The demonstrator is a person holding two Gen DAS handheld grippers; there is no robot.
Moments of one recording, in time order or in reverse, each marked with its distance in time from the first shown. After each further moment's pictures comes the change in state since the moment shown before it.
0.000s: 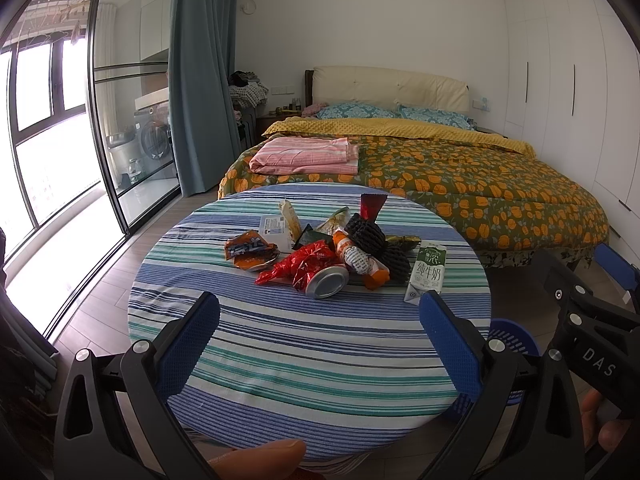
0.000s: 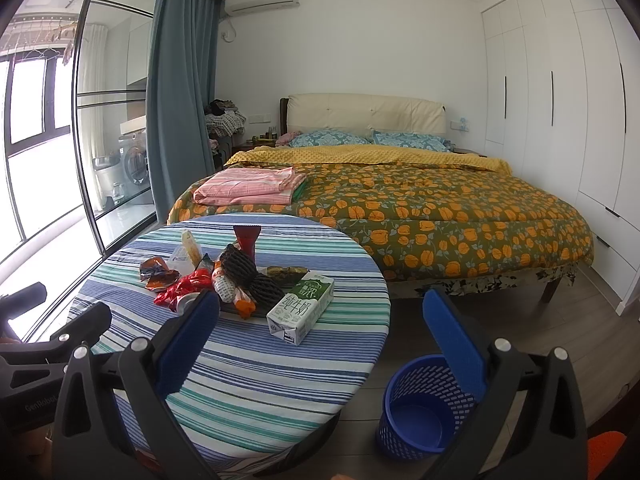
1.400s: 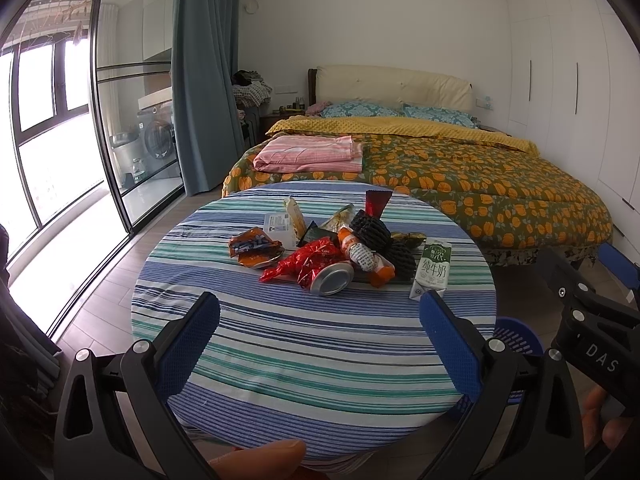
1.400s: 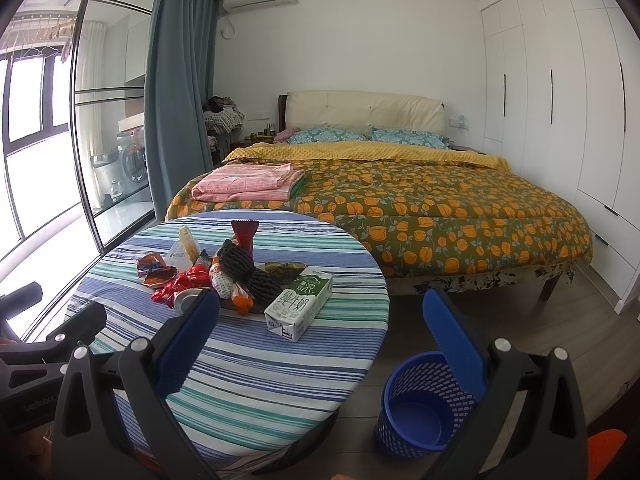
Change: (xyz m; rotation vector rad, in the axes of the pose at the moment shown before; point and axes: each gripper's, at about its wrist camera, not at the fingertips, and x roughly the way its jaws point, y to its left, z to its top) left arm 0.000 -0.001 -0.003 0.005 0.000 0.003; right arm 0.001 -0.003 -0.002 0.001 0.004 -0.002
